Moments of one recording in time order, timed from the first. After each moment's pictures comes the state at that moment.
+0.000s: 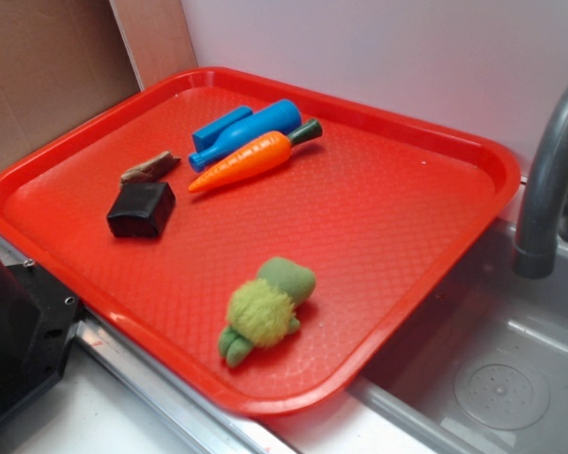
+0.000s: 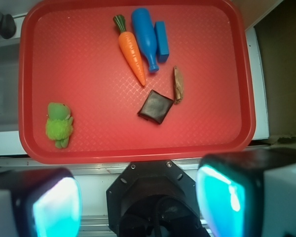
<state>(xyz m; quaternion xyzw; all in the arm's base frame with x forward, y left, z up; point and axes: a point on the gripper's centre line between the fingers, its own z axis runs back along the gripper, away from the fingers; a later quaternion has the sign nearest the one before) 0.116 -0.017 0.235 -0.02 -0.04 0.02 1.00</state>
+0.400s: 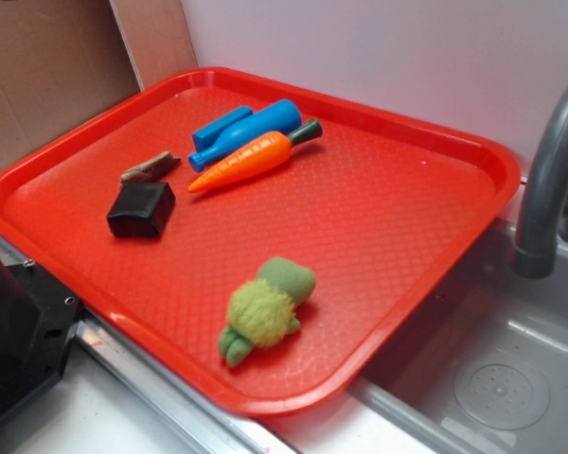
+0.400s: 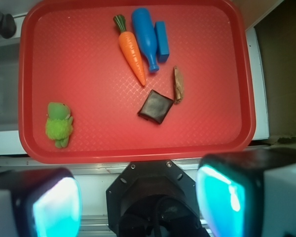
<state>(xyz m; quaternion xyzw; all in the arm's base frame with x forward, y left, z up) 0.115 -0.017 0.230 -0.01 -0.03 0.02 1.00</state>
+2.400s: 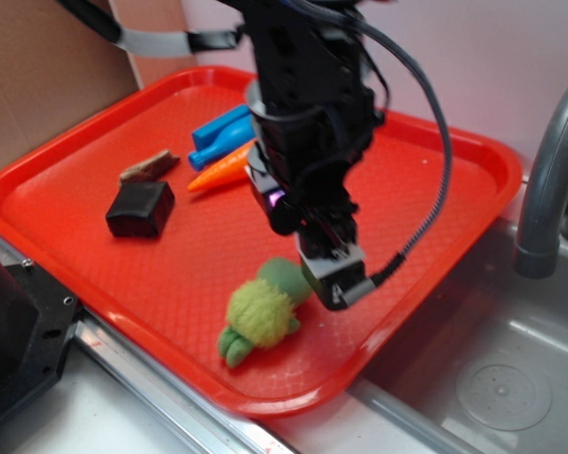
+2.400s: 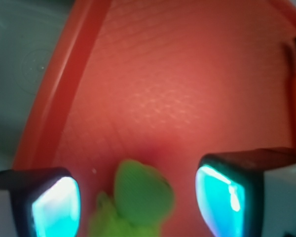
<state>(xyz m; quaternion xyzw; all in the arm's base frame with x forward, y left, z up) 0.190 -0.164 0.059 0.04 -0.02 -0.18 0.98</state>
